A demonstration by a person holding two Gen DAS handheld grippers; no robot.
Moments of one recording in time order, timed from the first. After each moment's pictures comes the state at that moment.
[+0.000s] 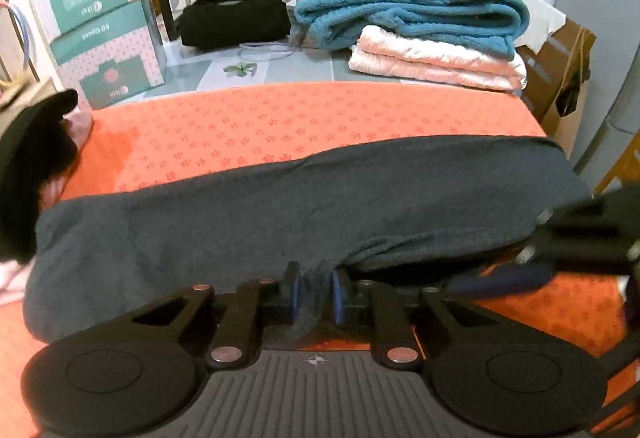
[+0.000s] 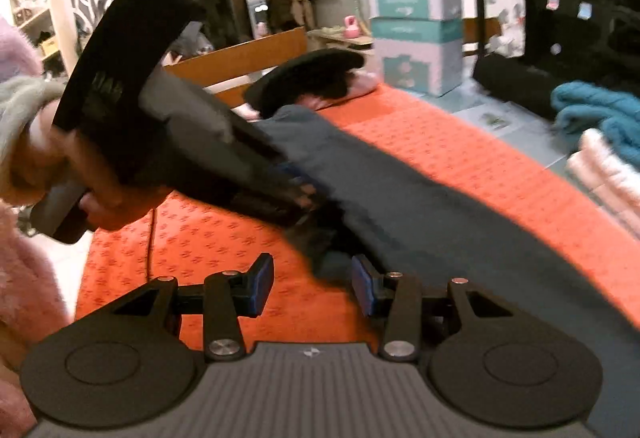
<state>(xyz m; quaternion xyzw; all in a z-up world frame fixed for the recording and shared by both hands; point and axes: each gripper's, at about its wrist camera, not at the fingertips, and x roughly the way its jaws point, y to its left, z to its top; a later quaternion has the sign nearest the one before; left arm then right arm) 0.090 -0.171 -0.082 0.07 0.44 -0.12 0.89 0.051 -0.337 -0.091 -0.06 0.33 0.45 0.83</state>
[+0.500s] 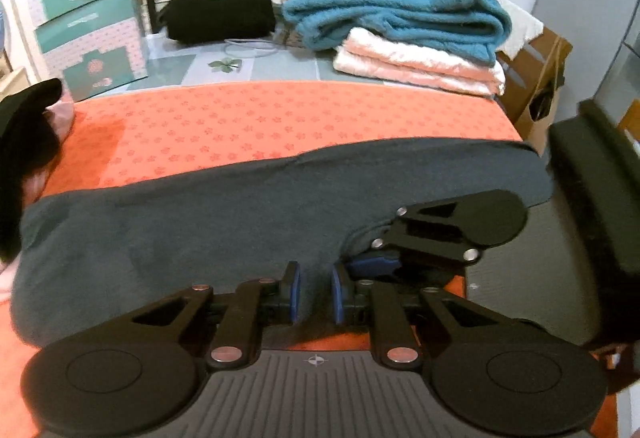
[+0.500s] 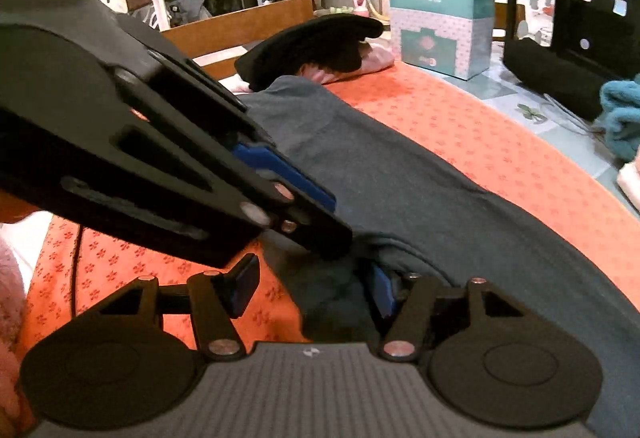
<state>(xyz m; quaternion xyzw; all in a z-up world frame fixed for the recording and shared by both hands) 0.087 -0.143 -0.072 0.03 0.45 -0.15 0.88 0.097 -0.268 -0.130 -0.09 0.35 0.45 0.82</state>
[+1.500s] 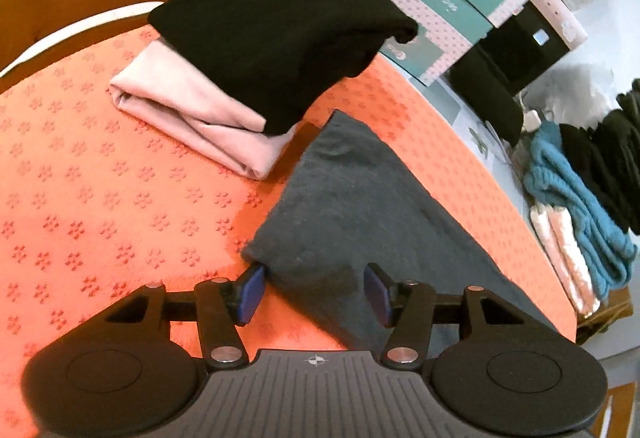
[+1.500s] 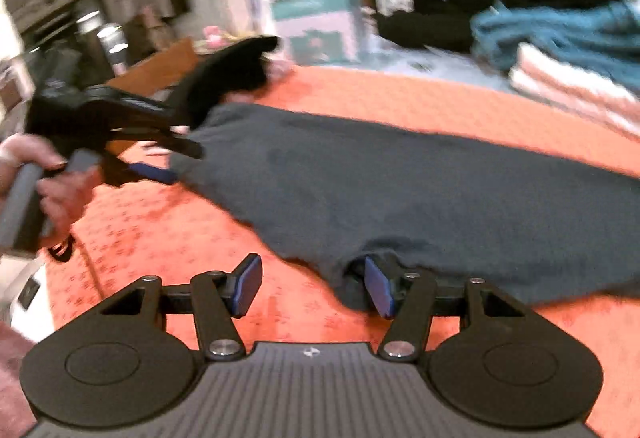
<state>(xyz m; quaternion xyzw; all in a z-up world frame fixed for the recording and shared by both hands) 0.081 0.075 -0.120 -0.30 0.44 0.07 0.84 0.006 -0.245 -0.114 0.05 0.39 0.21 0.90</state>
